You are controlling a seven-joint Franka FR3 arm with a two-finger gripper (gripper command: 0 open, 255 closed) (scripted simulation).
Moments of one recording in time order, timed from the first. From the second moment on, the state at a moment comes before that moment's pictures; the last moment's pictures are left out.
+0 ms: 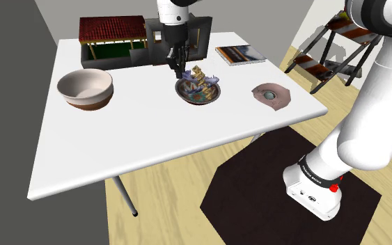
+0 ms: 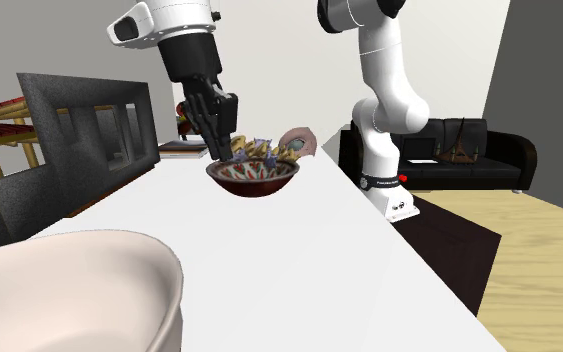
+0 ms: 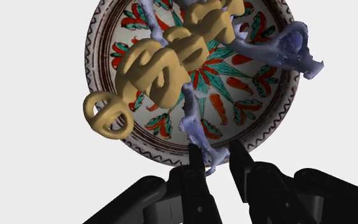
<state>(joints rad) 0.16 0.31 0.33 -1.57 -0.04 1.65 -0.02</state>
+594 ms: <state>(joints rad) 0.16 0.31 0.33 -1.57 -0.04 1.65 -0.02</state>
